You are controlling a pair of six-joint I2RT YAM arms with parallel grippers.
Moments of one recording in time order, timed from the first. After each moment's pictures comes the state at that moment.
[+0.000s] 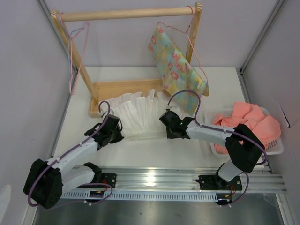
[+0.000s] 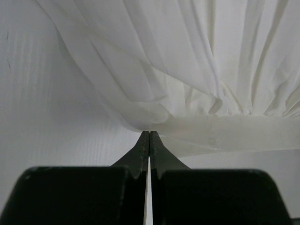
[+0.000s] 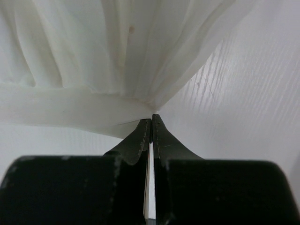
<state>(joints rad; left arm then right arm) -0.45 1.06 0.52 -0.41 -0.16 -0.73 0.86 1.60 0.97 -0.46 0.32 0.66</state>
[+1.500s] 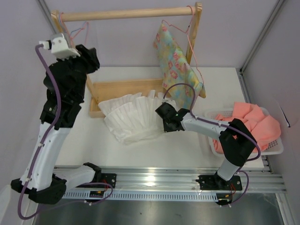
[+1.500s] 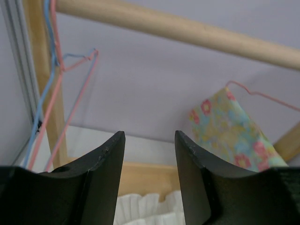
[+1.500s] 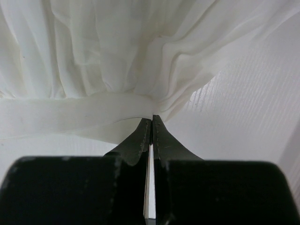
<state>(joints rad) -0.43 1.07 1.56 -0.32 -0.44 -0.19 0.84 1.68 1.14 -0.57 0.32 0.59</state>
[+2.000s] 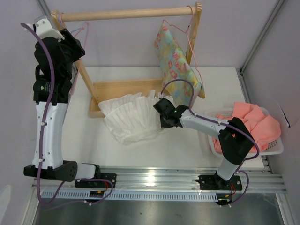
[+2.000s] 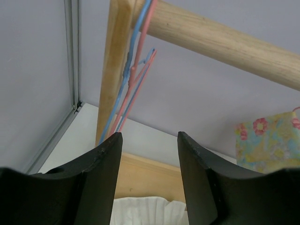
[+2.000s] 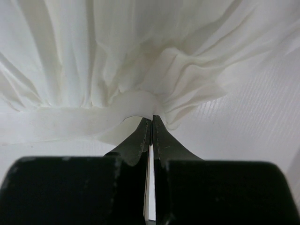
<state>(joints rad) -0.10 1.33 1.90 -0.57 -0.33 -0.30 0.84 1.71 1.22 -0.57 0.29 0.58</state>
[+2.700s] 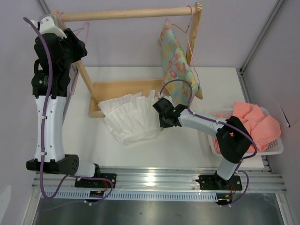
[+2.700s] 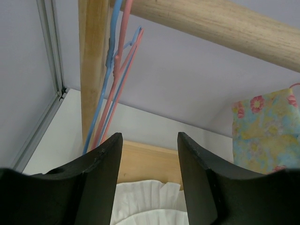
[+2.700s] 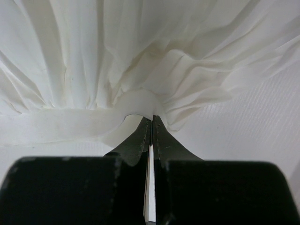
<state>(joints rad) -0.04 1.40 1.99 -0.69 -0.16 -0.32 0.83 1.74 1.24 -0.56 0.27 0.57</state>
